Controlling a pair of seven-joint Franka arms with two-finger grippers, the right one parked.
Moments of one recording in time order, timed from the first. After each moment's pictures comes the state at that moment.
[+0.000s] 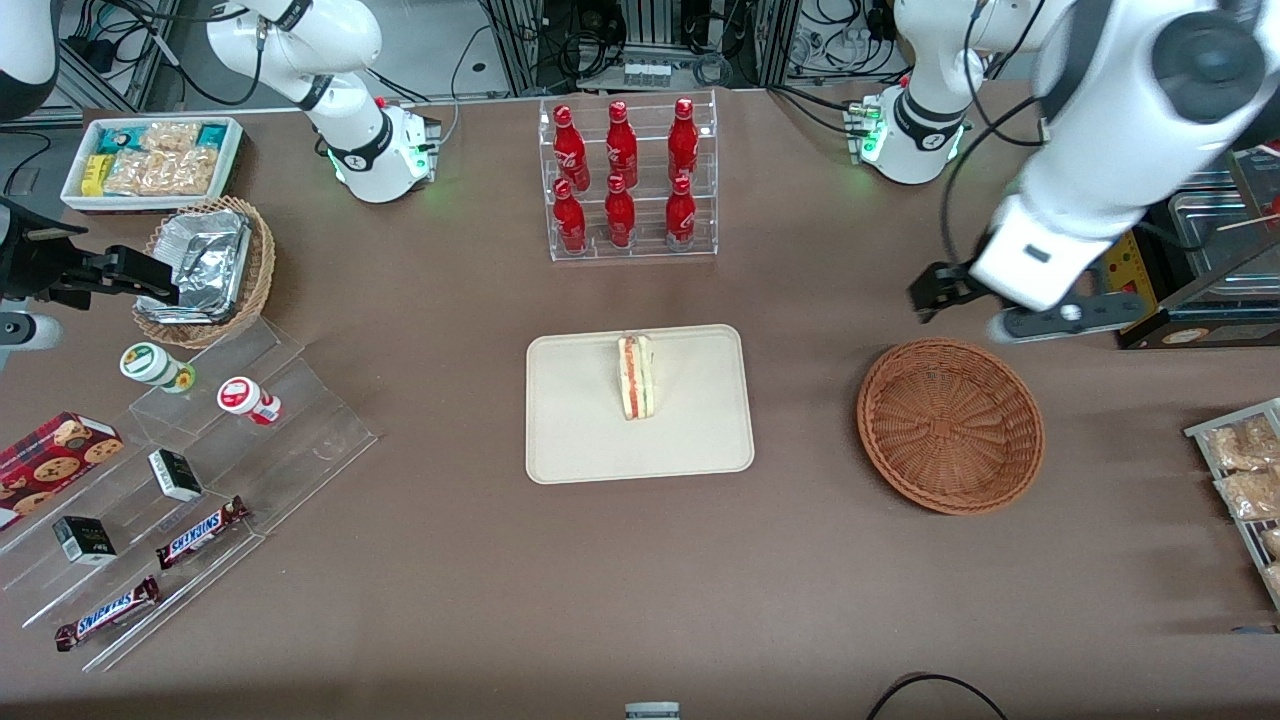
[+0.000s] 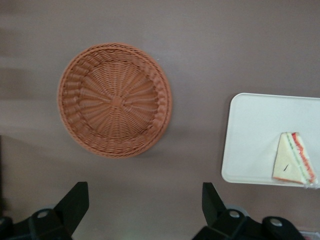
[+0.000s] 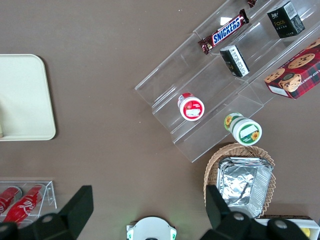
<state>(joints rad) -0.15 -0.01 -0.09 -1.68 -0.01 1.64 -0.35</state>
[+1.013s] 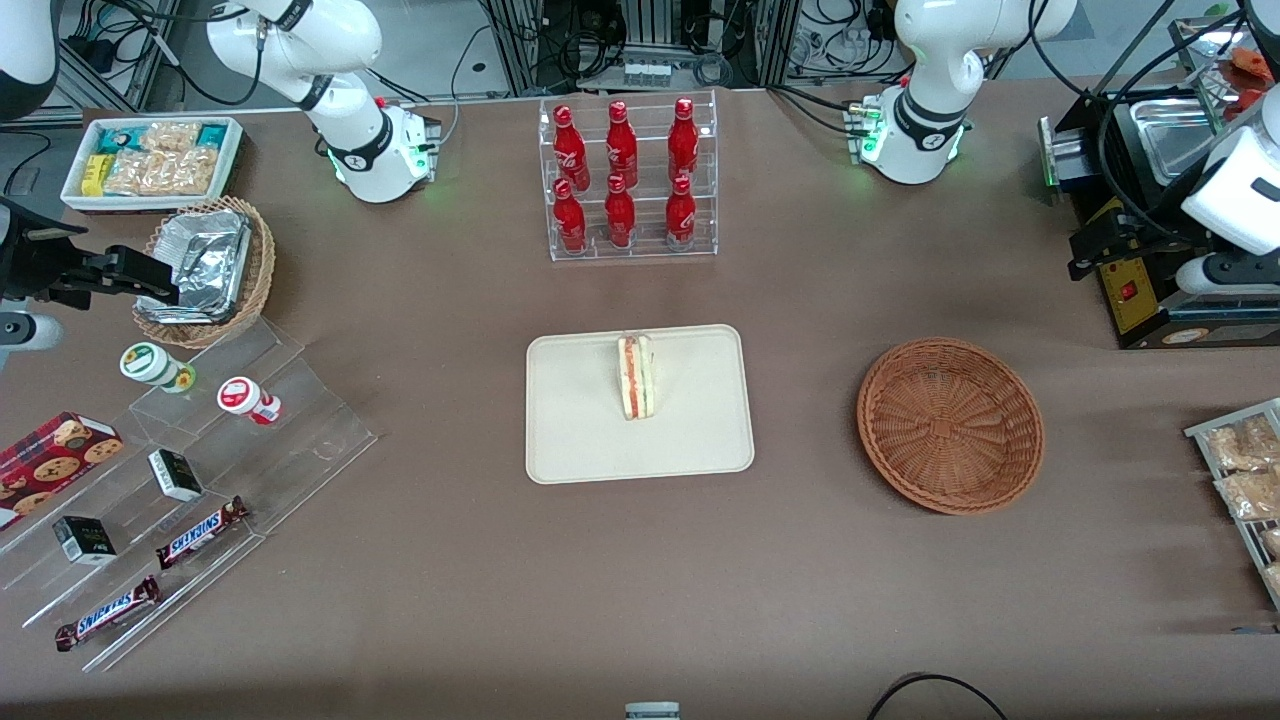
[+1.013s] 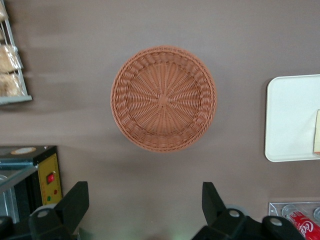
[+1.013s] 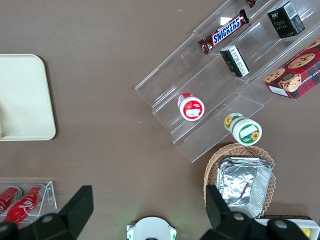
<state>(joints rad) -0.01 -0.08 -0.04 -1.66 0.01 1.57 -0.03</state>
